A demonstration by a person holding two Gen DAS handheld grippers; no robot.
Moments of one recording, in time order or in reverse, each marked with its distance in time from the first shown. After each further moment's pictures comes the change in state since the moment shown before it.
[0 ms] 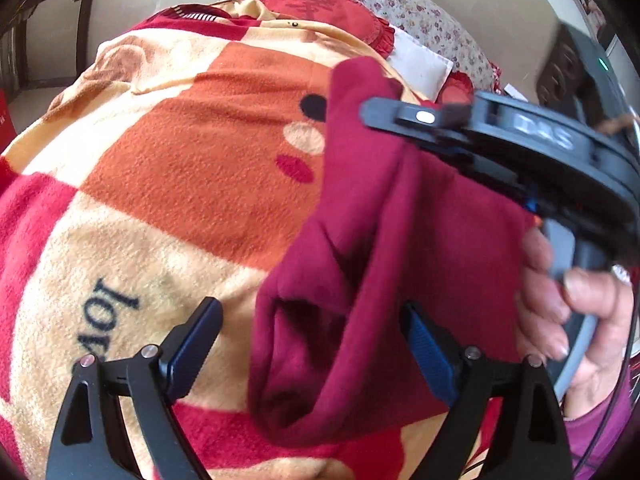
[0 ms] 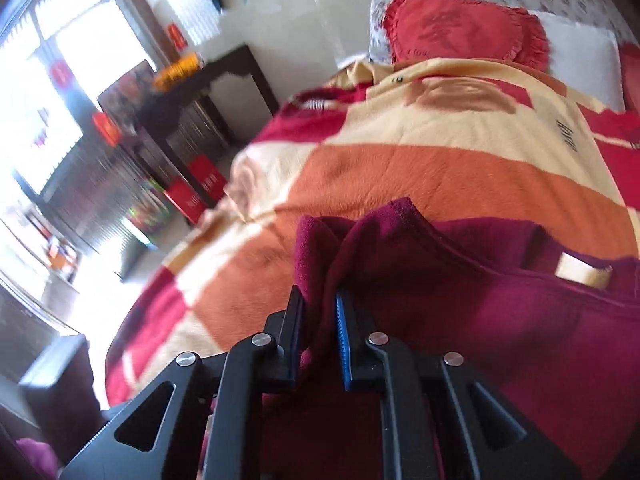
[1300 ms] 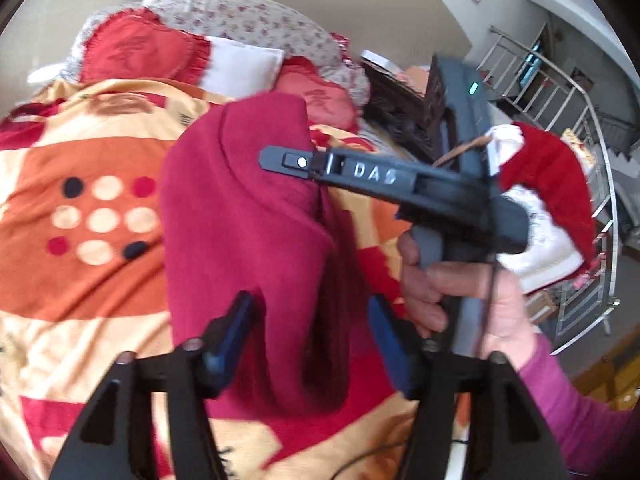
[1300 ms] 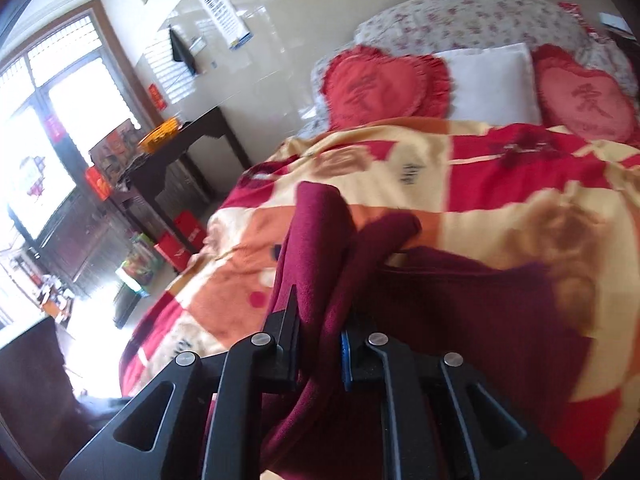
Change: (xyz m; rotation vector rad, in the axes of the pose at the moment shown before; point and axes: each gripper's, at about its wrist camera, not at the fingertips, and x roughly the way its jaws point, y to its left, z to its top) left arm -0.054 -0.195 -0.019 0.320 0.009 -0.325; right arm -0.176 -0.088 -0.031 0.085 -0.181 -0.115
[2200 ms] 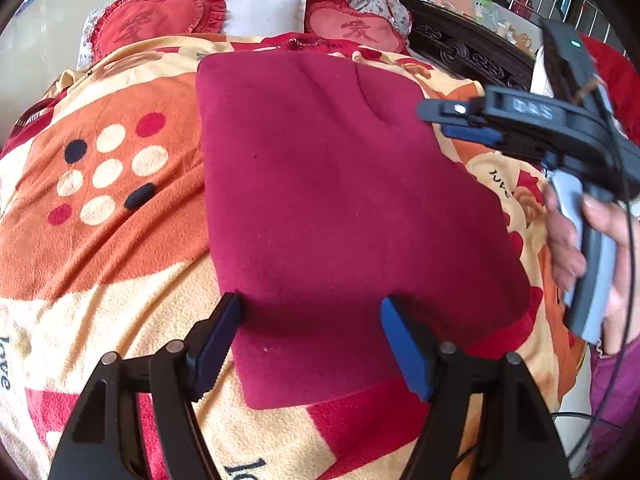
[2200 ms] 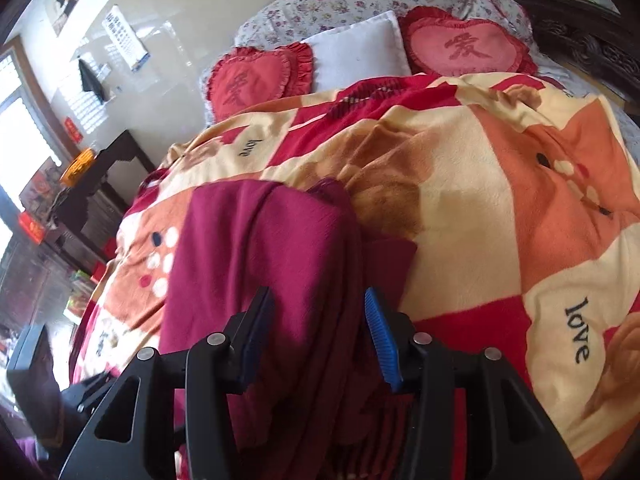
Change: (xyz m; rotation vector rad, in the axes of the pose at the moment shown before) left arm 0.092 0.012 -0.045 0.116 0.178 0.325; right arm -0.043 -0.109 -0.056 0.199 0.013 -0.247
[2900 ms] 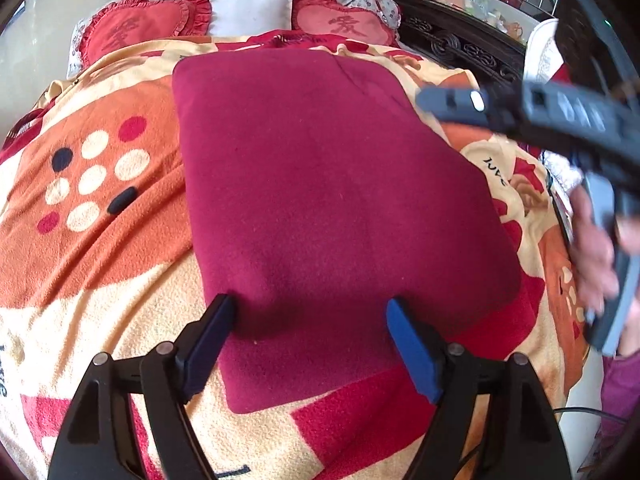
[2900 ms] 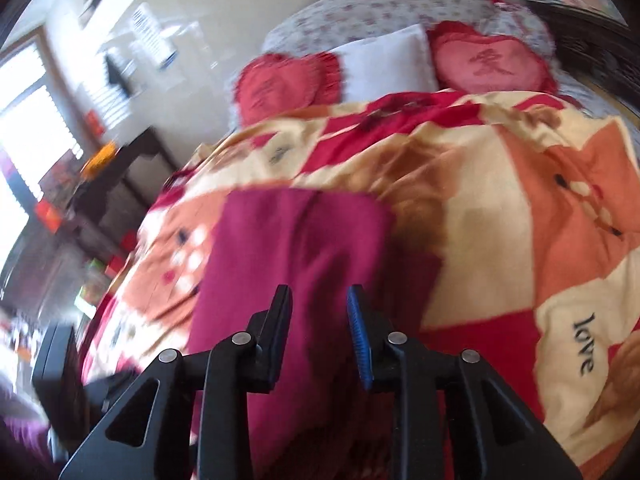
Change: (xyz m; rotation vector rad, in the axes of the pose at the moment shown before) left arm 0.010 -0.015 0.001 0.041 0.005 0.005; right arm -0.024 0.023 -0.013 -0.107 -0.007 0.081
